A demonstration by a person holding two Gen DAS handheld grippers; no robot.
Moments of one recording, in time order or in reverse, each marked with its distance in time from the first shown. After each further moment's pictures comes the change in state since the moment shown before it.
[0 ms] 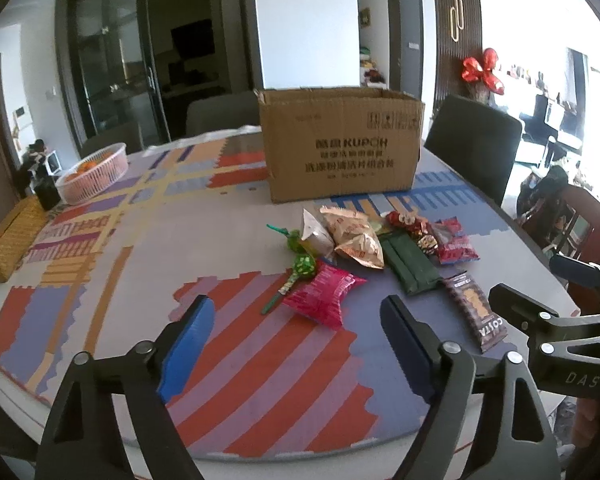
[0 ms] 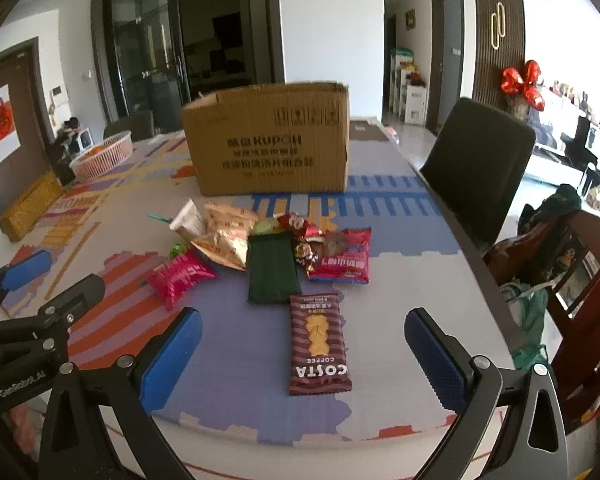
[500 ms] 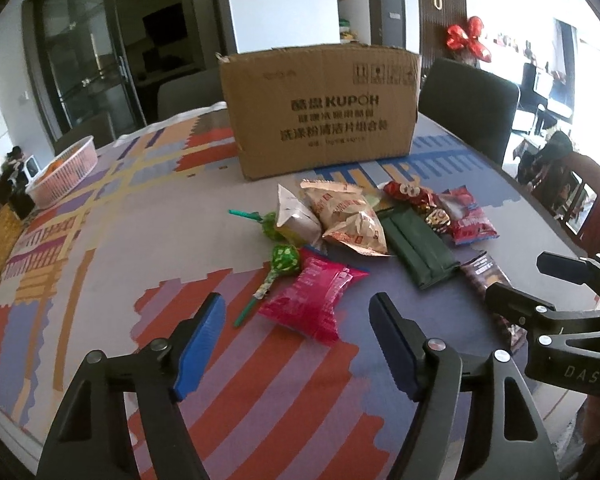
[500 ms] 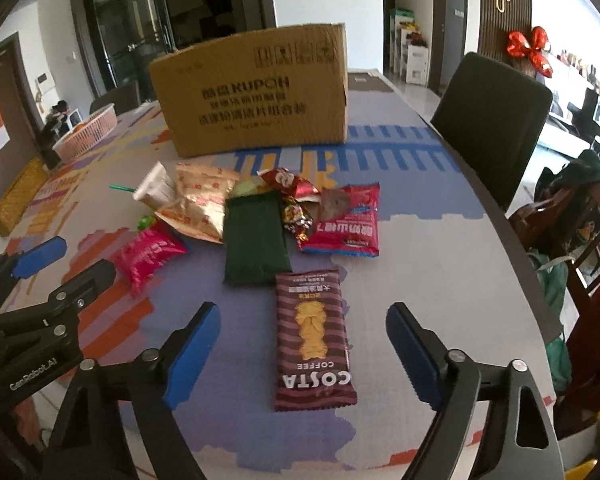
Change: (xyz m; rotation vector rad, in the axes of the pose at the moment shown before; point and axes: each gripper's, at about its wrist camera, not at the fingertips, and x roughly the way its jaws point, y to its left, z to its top) left arm 0.061 -0.011 0.005 0.080 0.092 -0.039; right arm 0.058 -0.012 -0.001 0.036 0.150 0.011
